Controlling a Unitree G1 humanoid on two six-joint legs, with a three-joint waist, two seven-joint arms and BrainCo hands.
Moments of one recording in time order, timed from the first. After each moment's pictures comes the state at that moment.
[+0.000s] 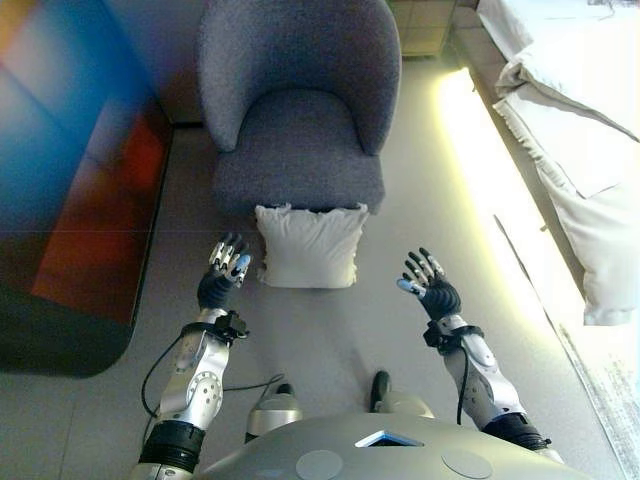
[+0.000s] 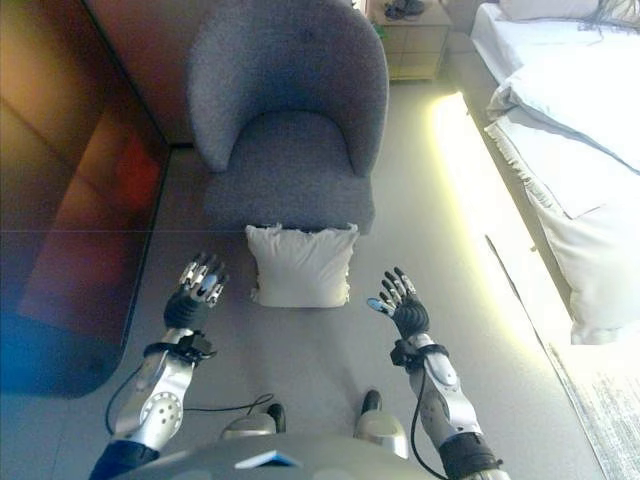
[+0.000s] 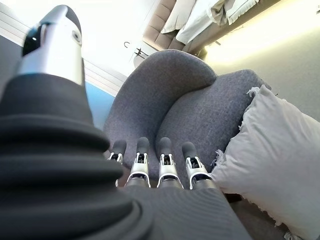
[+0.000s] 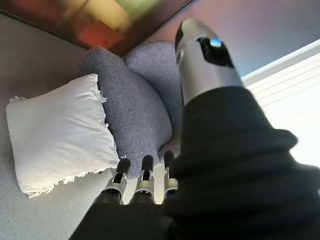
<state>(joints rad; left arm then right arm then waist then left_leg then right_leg) 0.22 0.28 -0.13 0.14 -0.76 -0.19 -0.04 0.17 -0.26 0.21 0.26 0.67 -0.13 0.08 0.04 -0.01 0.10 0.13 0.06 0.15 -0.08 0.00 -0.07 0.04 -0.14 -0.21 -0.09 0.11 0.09</state>
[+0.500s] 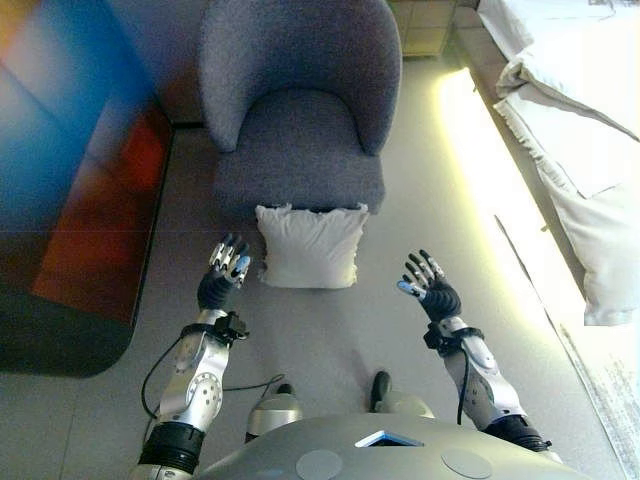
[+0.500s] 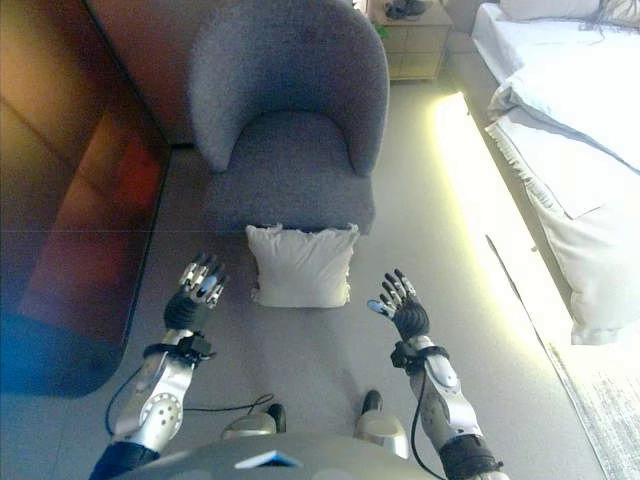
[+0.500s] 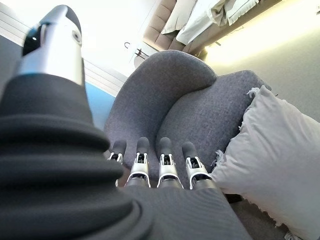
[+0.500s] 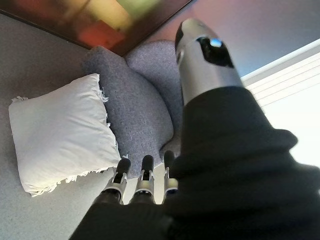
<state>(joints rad) 0.22 0.28 -0.13 0.14 -0.76 -0.21 -0.04 0.18 -0.26 0.21 0.26 0.67 -0.13 0.08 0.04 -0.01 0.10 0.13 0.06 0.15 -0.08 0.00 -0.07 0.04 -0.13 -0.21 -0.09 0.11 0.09</state>
